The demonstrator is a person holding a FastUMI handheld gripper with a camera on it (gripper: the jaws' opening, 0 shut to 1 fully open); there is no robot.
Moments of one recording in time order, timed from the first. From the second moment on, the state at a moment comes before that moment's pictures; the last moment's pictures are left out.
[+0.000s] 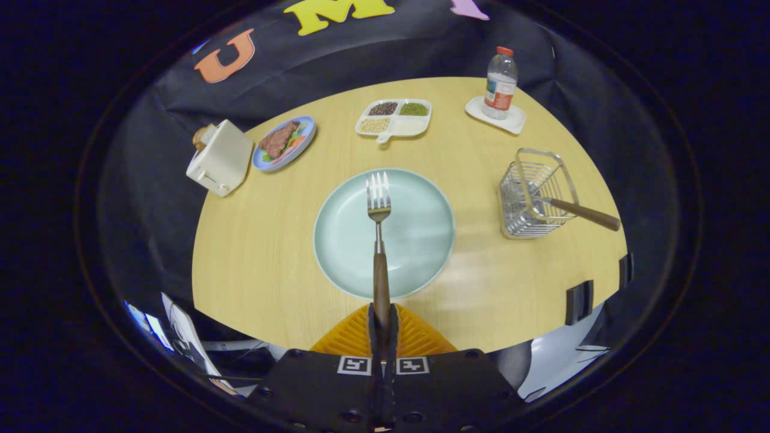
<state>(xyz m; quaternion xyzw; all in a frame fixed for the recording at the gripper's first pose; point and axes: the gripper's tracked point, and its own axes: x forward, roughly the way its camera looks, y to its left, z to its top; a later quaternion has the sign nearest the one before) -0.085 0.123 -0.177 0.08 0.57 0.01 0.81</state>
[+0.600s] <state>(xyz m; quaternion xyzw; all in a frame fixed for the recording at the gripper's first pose) -0.091 0.001 -0.137 0.12 0.57 -0.06 0.81</state>
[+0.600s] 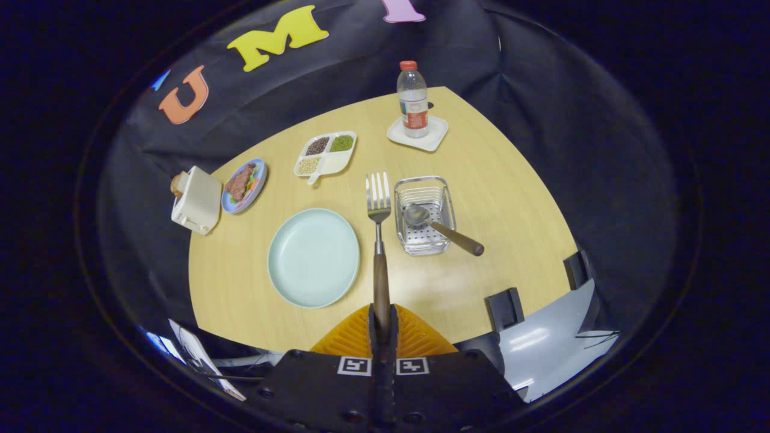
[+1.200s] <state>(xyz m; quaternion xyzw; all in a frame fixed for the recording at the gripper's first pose) -0.092 -0.026 -0.155 0.15 0.60 -0.07 0.78</state>
